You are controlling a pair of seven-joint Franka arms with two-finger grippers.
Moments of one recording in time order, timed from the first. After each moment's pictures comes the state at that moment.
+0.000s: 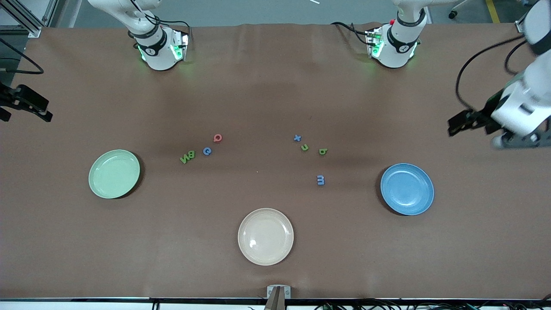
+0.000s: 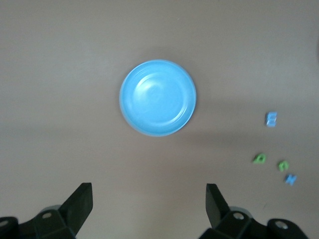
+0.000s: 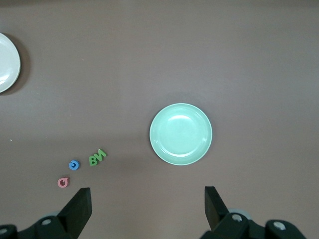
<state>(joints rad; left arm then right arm) 0.05 0.14 -0.19 -1.59 0.02 1.70 -0.20 0.02 0.00 -0.04 -1.52 -0.02 1.60 -0.02</state>
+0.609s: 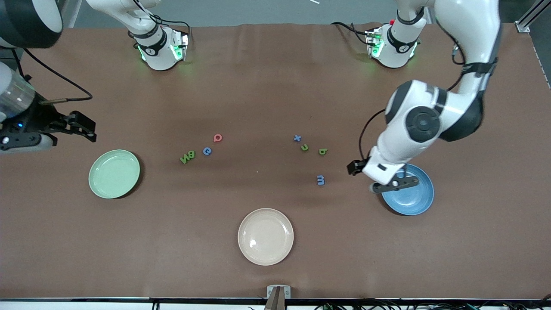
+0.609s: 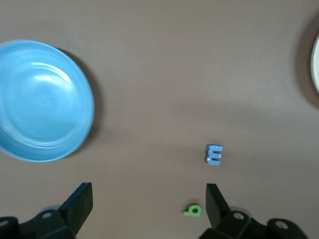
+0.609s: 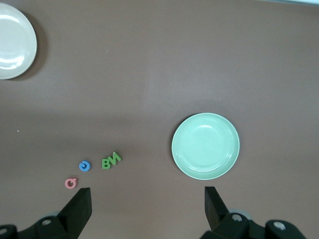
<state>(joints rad) -0.22 0.40 -0.20 -1.73 0.05 2.12 -0.60 0.12 0.12 -0.03 -1.52 -0.02 1.66 -0.02</state>
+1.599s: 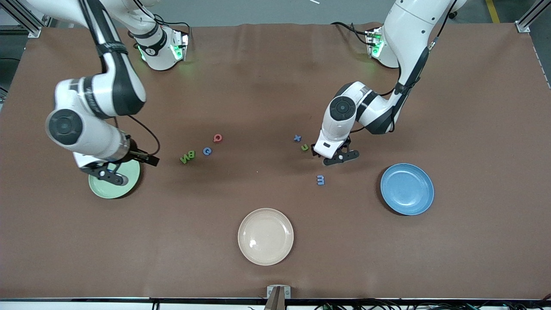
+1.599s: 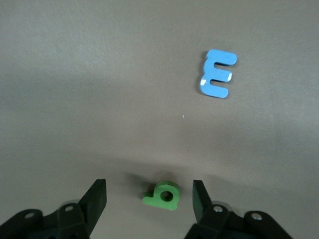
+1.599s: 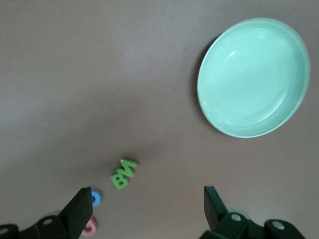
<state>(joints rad) -0.41 0.50 -0.21 -2.05 0.20 2.51 -1.03 0.22 0.24 -0.03 -1.93 -0.02 2.02 0.61</state>
